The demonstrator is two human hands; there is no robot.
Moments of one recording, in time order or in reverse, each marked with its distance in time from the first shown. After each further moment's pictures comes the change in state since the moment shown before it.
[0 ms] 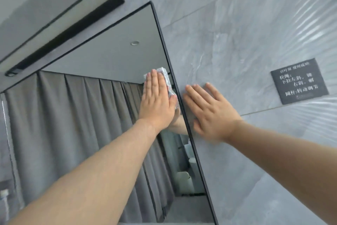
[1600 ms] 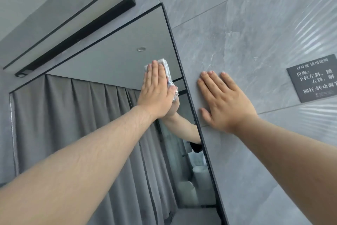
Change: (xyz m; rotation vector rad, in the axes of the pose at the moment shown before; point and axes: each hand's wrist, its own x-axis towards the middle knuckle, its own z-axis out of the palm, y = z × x) left_hand 0.028 -0.037 0.000 0.016 0.050 0.011; right_hand 0.016 0.007 0.015 -0.096 0.025 0.139
